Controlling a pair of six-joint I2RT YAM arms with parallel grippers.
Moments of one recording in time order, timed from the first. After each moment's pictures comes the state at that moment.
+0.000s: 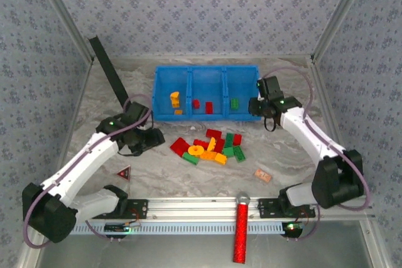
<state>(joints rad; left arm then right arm) -0.54 1.10 0.91 -1.01 0.08 -0.90 0.29 1.41 1.09 -0.60 0.08 0.29</state>
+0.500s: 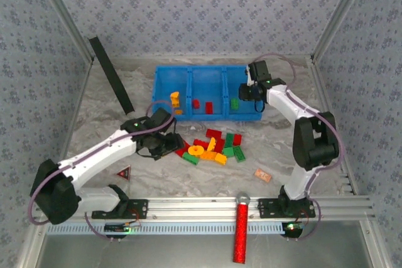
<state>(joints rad) -0.76 1.26 0.93 -0.86 0.11 -1.04 0.27 1.78 1.34 -0.51 -0.01 0.21</state>
